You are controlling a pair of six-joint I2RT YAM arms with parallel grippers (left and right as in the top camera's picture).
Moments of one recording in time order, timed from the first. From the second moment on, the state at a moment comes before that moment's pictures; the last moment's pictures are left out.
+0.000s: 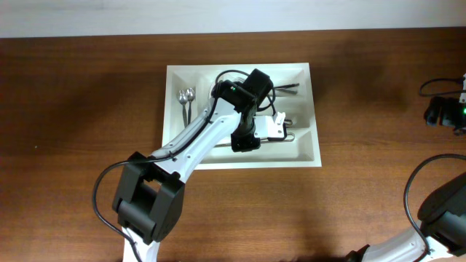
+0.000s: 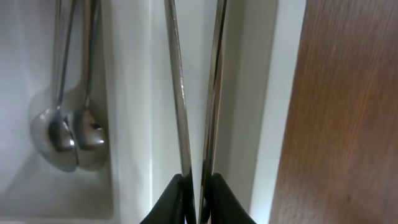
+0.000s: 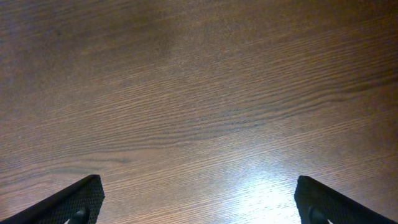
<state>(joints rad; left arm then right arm) -0.64 2.06 1.76 -1.12 0.14 0.89 -0.68 1.90 1.70 -0.99 -0.13 -0.40</state>
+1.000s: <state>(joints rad) -0.64 2.15 1.76 -1.08 0.12 0.95 -0.68 1.90 1.70 -0.99 -0.13 -0.40</state>
